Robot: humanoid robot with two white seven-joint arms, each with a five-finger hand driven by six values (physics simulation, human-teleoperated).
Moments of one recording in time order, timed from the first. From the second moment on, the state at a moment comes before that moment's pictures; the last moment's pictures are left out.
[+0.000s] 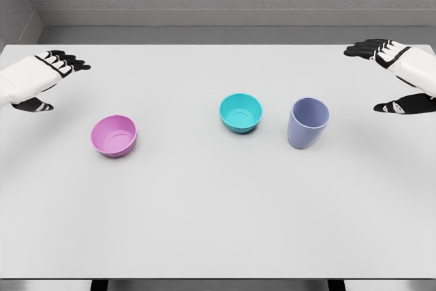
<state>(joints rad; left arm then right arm) -0.48 0.85 -0.39 -1.25 -0.69 -0.61 -0.13 -0.32 -1.06 0.35 -1.59 0.06 -0.61 0.18</state>
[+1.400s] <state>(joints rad) -0.56 0.77 -0.56 -1.35 -0.69 -0.61 -0.48 -0.32 -1.06 0.34 -1.60 0.06 -0.61 0.18</state>
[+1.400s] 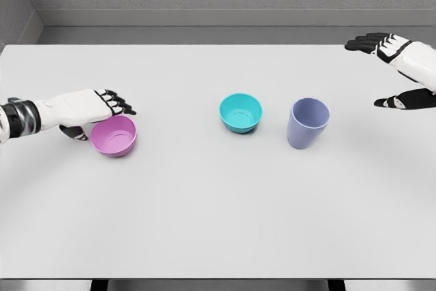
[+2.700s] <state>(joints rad) -0.54 0.81 -0.56 -1.48 -0.66 -0.61 -0.57 -0.32 -1.06 0.34 -1.60 0.06 -0.61 0.18</state>
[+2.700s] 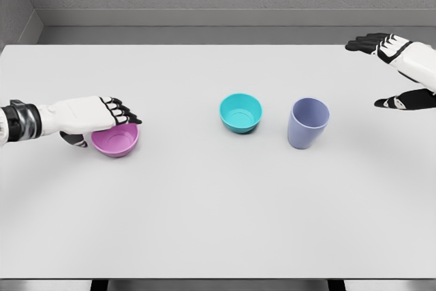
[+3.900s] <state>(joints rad) -0.54 0.82 -0.56 -1.52 -0.65 -0.61 -0.57 -0.32 -1.06 0.34 -1.60 0.06 -0.61 0.18</state>
